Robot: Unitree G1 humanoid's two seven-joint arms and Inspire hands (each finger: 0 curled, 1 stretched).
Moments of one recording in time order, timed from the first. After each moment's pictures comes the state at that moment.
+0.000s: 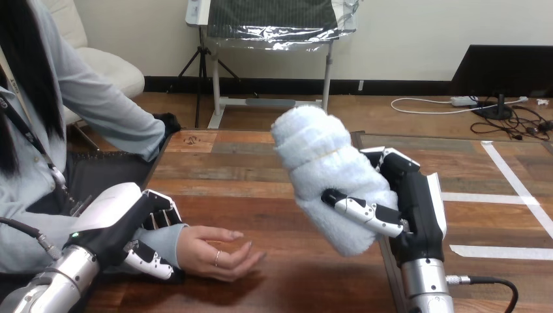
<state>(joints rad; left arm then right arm) -0.40 0.63 -0.30 1.07 0.56 -0.80 0.18 -0.35 -0.04 -0.13 1.12 -0.04 -1.05 0.01</state>
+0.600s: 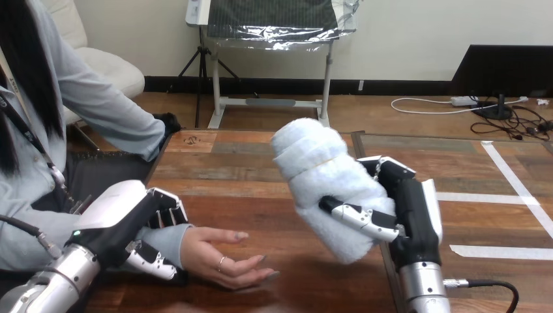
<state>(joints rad) -0.38 0.65 -0.29 0.99 0.55 -0.85 0.18 -0.36 -0.05 -0.10 1.14 -0.11 -1.01 -0.07</state>
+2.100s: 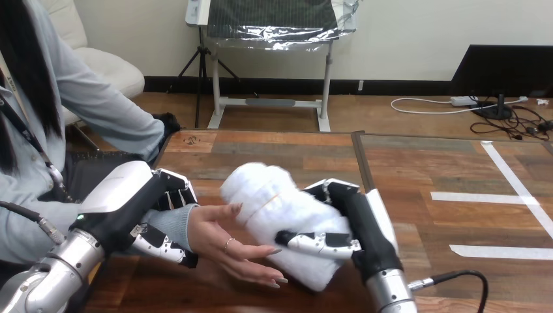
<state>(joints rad) -0.38 0.65 -0.25 0.91 0.52 -0.87 0.14 -0.38 -0.05 0.07 1.20 -0.33 -0.95 -0.21</state>
